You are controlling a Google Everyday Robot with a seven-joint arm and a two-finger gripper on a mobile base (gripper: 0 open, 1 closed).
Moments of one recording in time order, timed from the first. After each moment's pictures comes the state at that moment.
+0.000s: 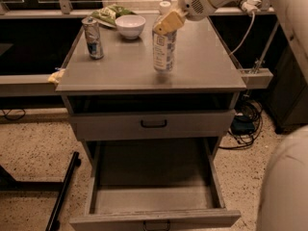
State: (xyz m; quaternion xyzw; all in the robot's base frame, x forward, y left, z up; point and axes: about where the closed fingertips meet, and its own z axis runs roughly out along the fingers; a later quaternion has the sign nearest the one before) arm 0.704 -0.048 0.998 -0.53 0.73 0.17 0.40
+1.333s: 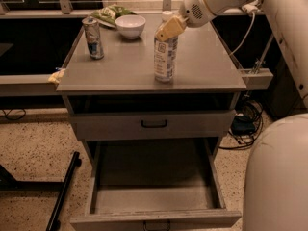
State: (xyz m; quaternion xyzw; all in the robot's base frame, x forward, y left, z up) arm 0.716 -0.054 0.967 -0.48 0.77 0.21 0.36
